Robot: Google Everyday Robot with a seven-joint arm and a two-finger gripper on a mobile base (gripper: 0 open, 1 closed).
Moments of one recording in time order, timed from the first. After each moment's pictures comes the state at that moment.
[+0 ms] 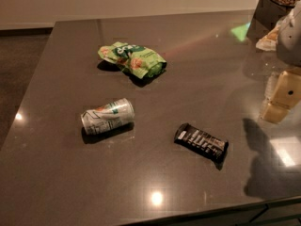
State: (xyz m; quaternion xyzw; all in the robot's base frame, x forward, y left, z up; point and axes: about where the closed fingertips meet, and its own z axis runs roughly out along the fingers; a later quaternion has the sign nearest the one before) arm 0.438 -0.216 0.978 -0.60 0.78 -0.04 0.16
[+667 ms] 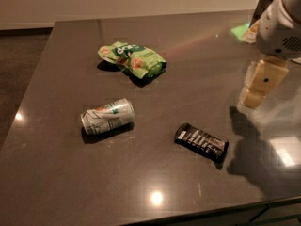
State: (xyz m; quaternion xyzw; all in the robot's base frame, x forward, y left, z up) arm 0.473 -0.199 0.975 -0.60 0.78 -0.03 0.18
